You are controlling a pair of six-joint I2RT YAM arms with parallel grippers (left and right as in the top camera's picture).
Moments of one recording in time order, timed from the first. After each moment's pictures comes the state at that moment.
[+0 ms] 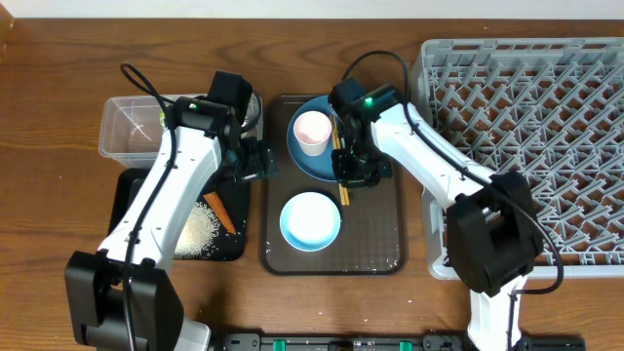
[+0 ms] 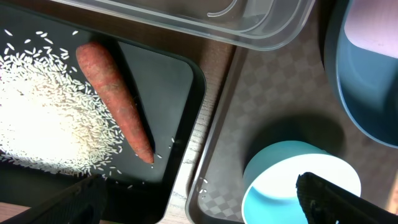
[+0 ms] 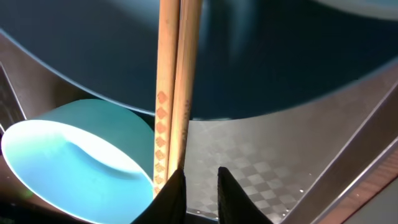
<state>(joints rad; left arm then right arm) -0.22 1.65 1.36 -1.18 0.02 -0.50 0.56 2.07 1.67 -1.22 -0.20 0.40</state>
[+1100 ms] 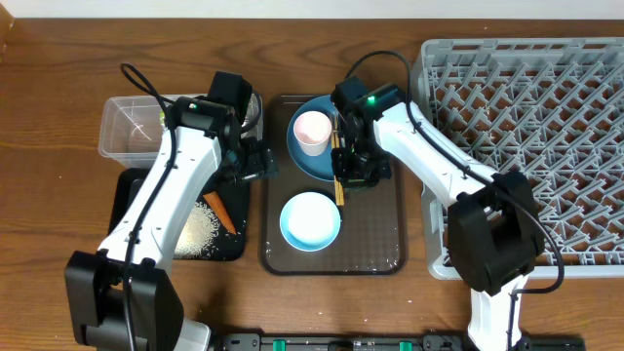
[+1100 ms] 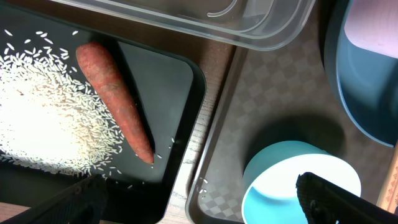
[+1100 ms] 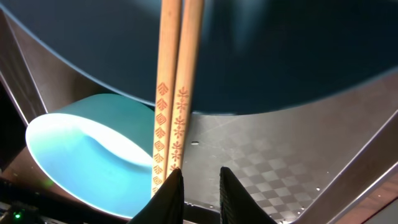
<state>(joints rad) -0.22 1.65 1.36 -1.18 0.02 -0.50 0.55 2.07 1.67 -1.22 -0.27 0.40</state>
